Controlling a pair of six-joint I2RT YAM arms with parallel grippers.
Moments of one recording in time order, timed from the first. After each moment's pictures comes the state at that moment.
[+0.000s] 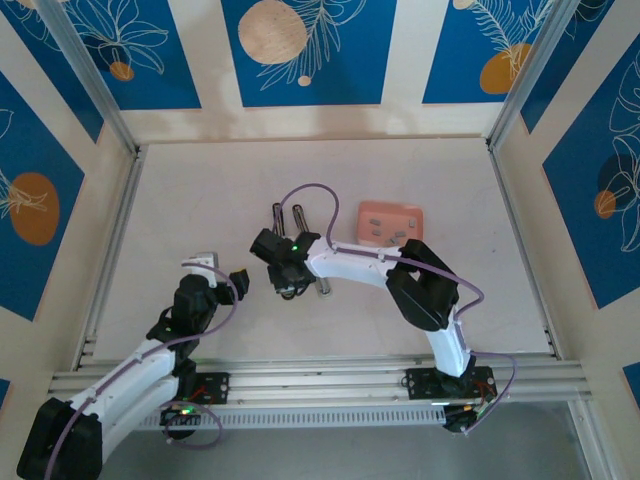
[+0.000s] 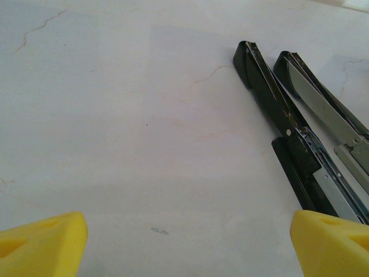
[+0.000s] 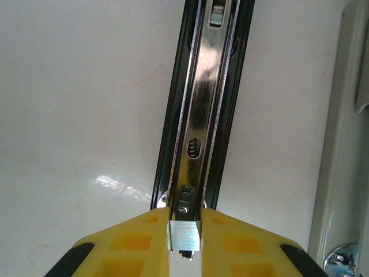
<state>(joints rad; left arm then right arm) -0.40 0.72 0.11 0.16 -0.18 -0.36 1.05 2.01 1.52 -0.78 0.14 0.73</state>
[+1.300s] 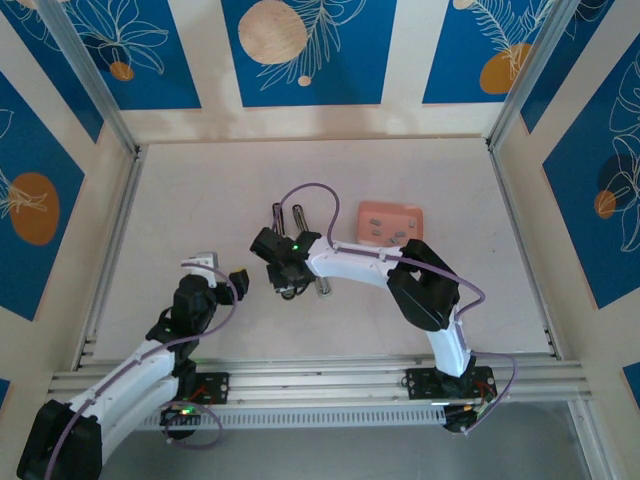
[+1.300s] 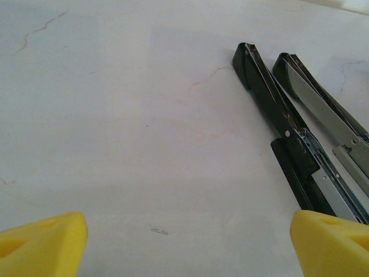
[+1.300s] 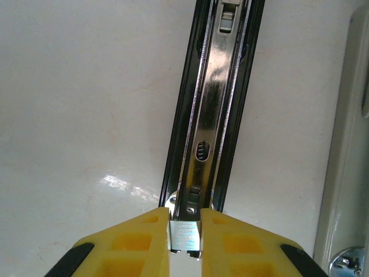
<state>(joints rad) -0.40 0.71 0.11 0.15 -0.18 -0.36 1.04 2.01 1.52 -0.77 0.12 0.72</state>
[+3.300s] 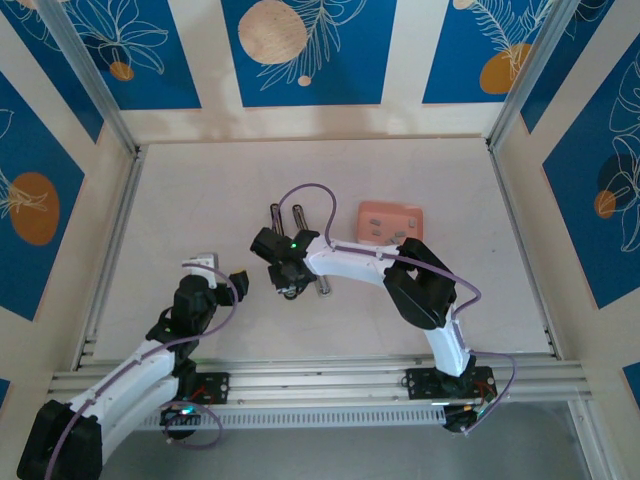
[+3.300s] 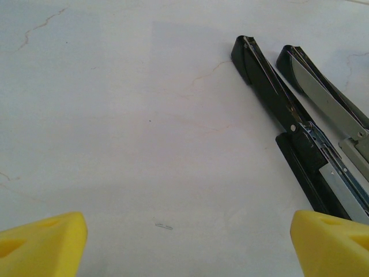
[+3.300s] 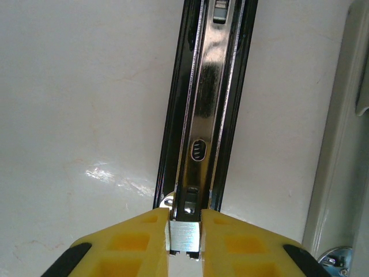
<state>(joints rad) -0.40 0.71 0.11 0.14 -0.18 -0.34 1.03 2.03 1.55 -0.82 0.12 0.69</state>
